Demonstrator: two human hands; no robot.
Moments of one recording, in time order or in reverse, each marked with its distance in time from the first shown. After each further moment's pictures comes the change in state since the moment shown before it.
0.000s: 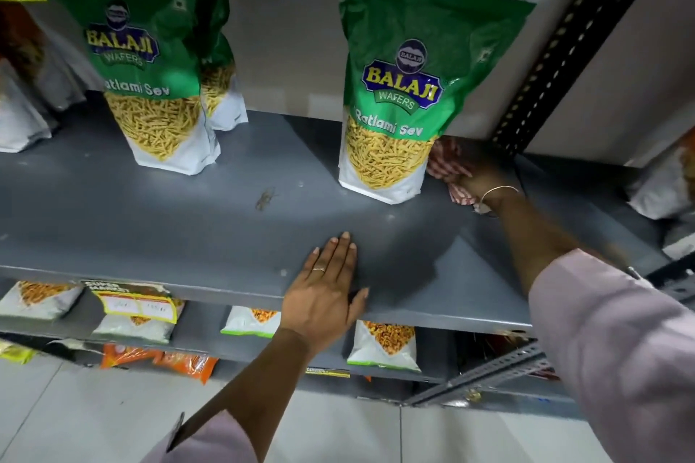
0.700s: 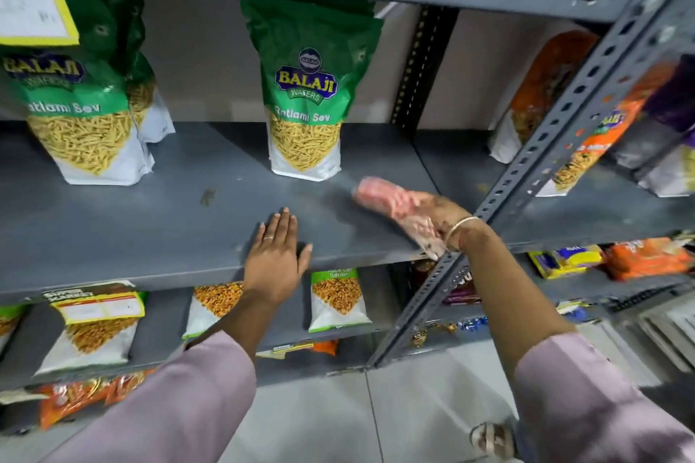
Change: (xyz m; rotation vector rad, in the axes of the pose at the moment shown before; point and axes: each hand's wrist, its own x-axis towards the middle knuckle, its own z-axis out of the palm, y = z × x) left_hand -0.007 0.007 -0.012 -0.005 -0.049 0.012; right_hand -0.181 0.044 -0.017 0.252 -0.203 0.057
